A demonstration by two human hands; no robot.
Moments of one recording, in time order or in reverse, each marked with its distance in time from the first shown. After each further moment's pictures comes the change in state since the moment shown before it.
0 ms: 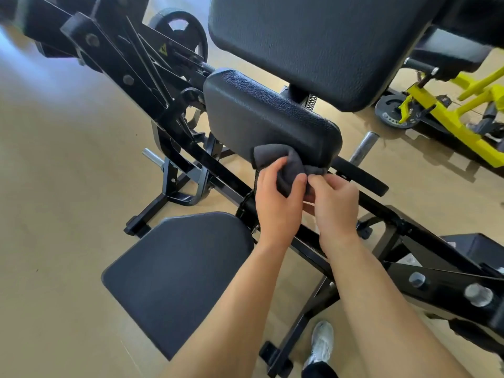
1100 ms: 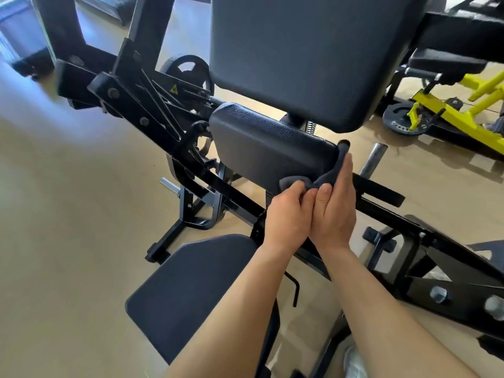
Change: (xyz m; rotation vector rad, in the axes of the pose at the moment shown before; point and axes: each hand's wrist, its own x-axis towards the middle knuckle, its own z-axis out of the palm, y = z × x) left_hand 0.023 0.008 -0.005 0.406 -0.284 0.167; right_hand 0.049 0.051 0.019 -0.440 0.254 -0.646
